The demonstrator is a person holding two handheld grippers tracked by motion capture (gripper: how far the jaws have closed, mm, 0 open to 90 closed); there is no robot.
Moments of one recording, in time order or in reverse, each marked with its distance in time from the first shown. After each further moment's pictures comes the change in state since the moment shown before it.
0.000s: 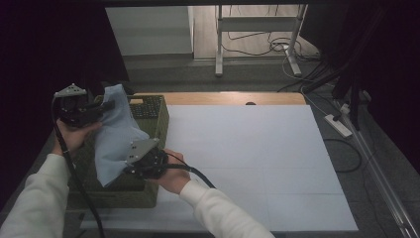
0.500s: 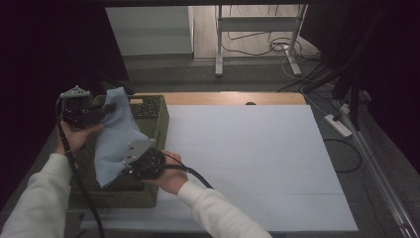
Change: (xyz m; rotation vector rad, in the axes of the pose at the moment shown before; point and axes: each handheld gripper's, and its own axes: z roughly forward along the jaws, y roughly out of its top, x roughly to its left) left arm 0.005 -0.007 0.011 0.040 0.010 -0.009; right arm -0.001 -0.004 0.012 0.020 0.015 0.017
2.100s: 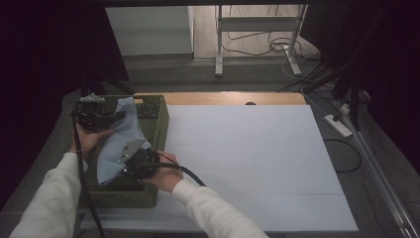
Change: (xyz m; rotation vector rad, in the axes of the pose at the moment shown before) left arm 0.014 -0.021 0.051 0.107 -0.027 -0.013; right arm -0.008 -0.007 0.029 0.094 0.016 0.033
